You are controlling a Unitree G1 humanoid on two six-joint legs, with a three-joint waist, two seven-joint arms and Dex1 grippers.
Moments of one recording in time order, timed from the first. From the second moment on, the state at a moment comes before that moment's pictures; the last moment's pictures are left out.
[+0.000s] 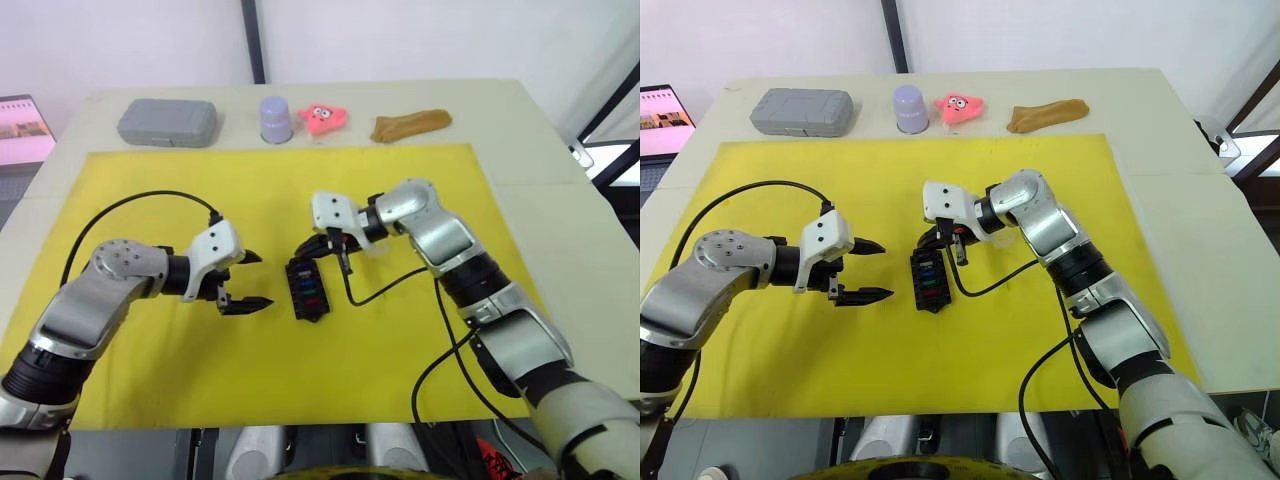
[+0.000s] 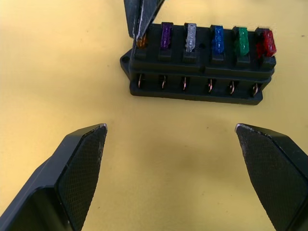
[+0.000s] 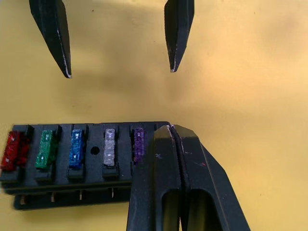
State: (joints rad) left arm -0.36 0.87 -0.14 -0.30 -0.38 0.63 -1.07; right arm -0.93 -0.38 0.42 0.29 0.04 0.35 1.32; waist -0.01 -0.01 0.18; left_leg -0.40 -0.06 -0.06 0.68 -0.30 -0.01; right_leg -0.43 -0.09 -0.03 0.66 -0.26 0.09
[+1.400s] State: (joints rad) left arm -0.33 0.84 -0.07 -0.41 -0.45 0.65 -1.02; right arm -1.10 -0.37 0.26 0.29 0.16 1.57 0.59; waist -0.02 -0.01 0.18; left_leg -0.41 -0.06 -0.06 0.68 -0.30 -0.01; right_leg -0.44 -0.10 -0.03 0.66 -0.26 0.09
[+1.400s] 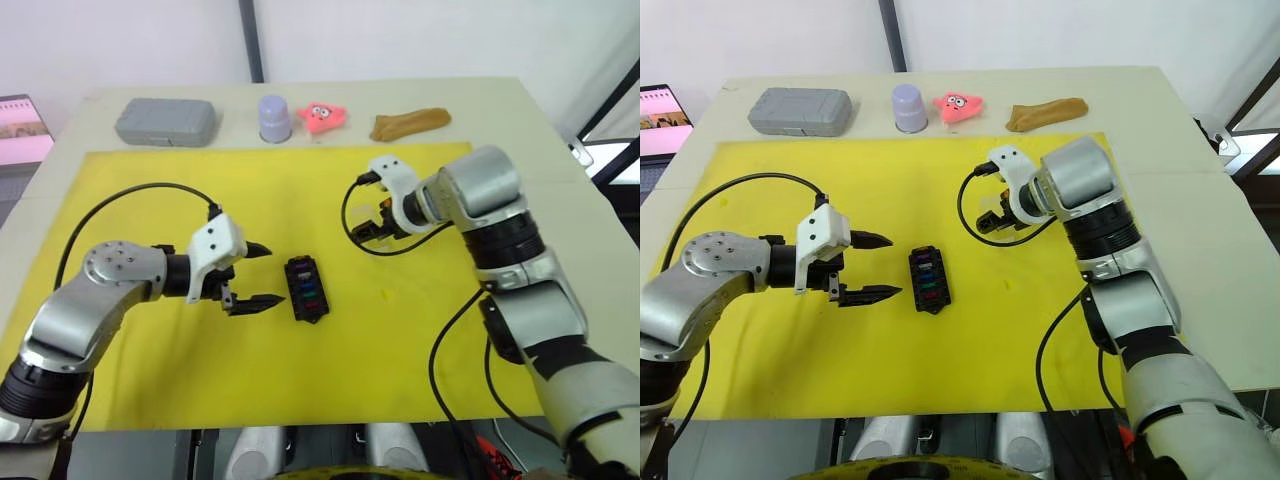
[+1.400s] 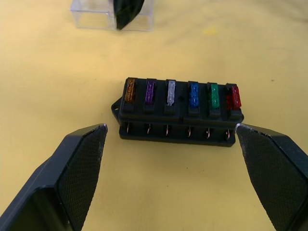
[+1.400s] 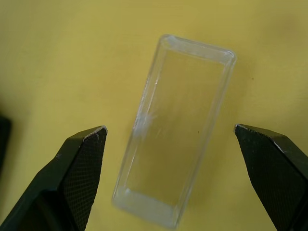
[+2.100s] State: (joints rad) left arm -0.10 0.71 0.04 -0.85 -0.67 0.99 -0.64; right arm -1.19 -0.40 0.37 0.34 0.15 1.34 0.58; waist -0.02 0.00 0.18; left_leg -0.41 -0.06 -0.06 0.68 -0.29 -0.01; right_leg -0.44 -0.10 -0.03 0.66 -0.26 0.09
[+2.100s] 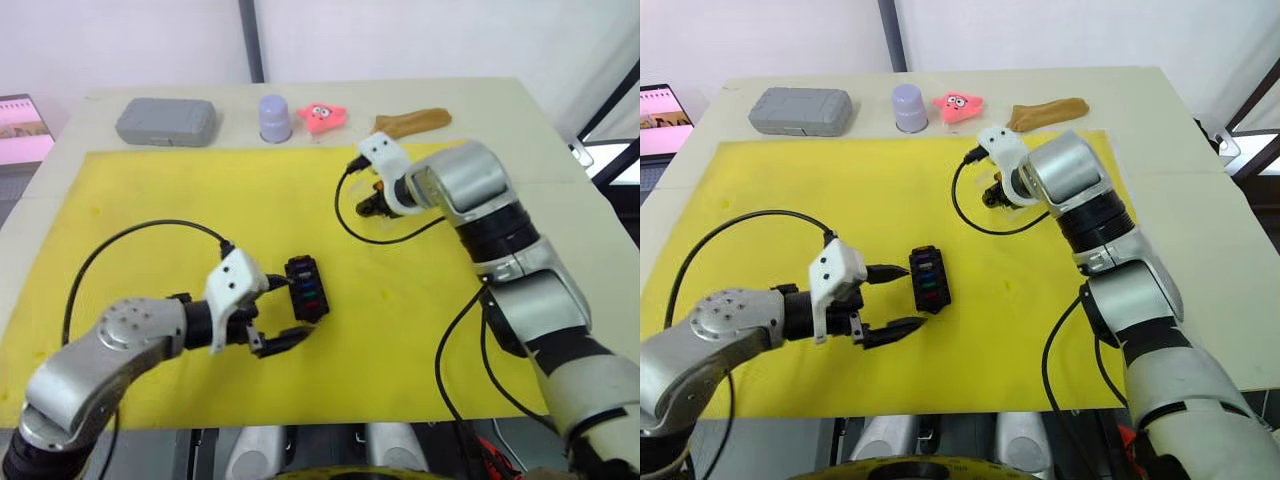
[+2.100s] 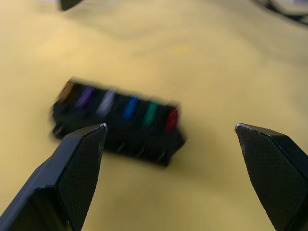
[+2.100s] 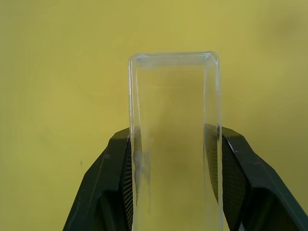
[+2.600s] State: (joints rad) left arm -0.08 0.20 -0.06 -1.01 -0.58 1.39 -0.01; right arm -1.31 -0.36 0.35 0.43 0.14 1.22 0.64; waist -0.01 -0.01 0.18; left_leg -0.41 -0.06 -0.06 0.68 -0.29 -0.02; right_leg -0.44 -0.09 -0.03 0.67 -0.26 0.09
